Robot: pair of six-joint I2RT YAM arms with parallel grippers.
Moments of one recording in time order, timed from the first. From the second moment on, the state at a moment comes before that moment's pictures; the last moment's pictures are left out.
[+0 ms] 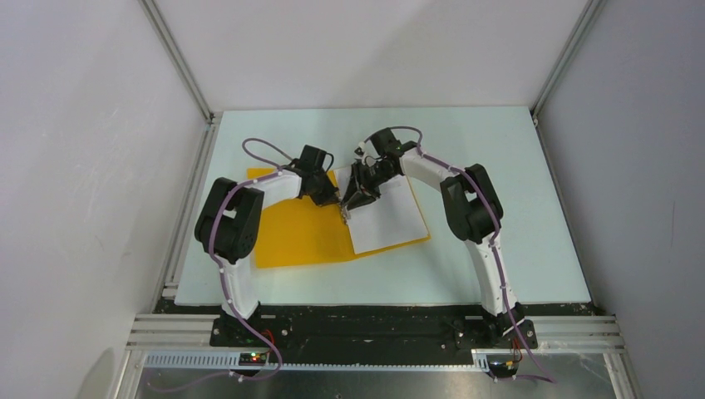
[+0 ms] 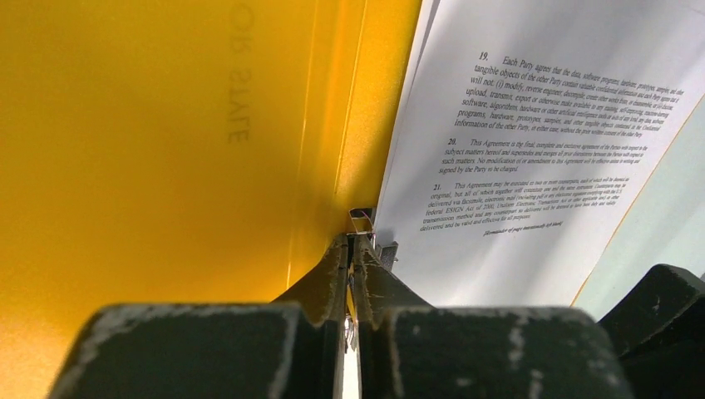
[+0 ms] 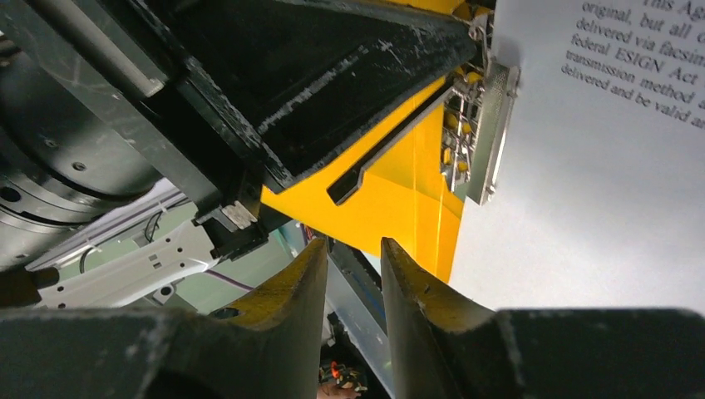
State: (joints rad) left arm -0.39 1.92 1.19 -0.28 0.09 -0.92; right arm 0.55 2.28 1.79 -0.60 -0.89 0.62
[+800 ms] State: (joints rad) left arm -0.39 1.92 1.16 -0.25 0.09 -0.98; right arm 0.55 2.32 1.83 -0.61 -0.85 0.65
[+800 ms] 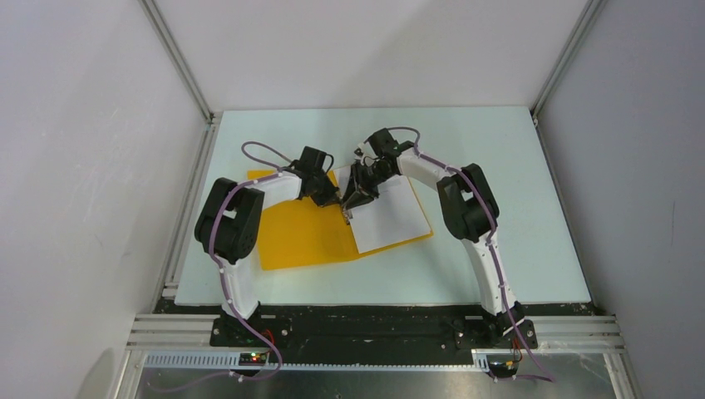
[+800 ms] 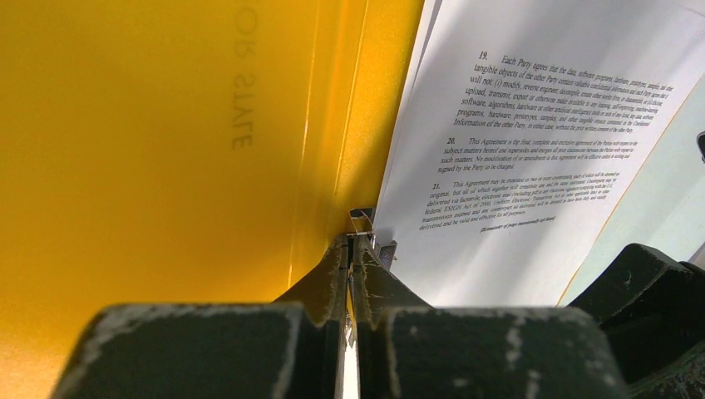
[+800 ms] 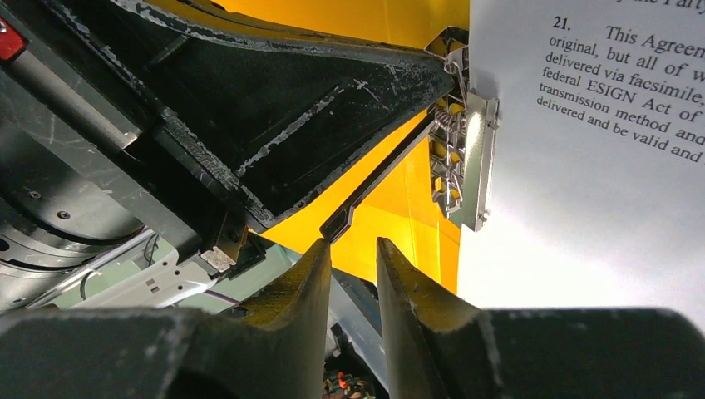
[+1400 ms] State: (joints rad) left arm -0.39 1.92 1.16 -0.25 0.09 -0.98; right arm 0.55 2.35 1.88 -0.61 -0.86 0.67
